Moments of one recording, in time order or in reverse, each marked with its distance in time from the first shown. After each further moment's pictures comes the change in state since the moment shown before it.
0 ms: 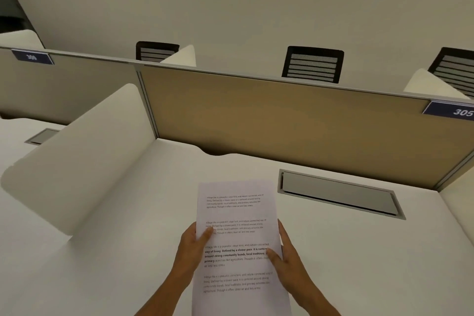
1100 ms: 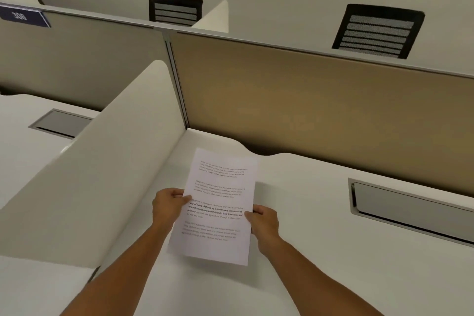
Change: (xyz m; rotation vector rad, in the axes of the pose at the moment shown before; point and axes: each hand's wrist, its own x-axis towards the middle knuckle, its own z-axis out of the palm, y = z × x) left_hand 0.291 0.027 -0.231 0.309 0.325 -0.162; right_hand 0.277 -0.080 0.229 0.123 0.198 0.441
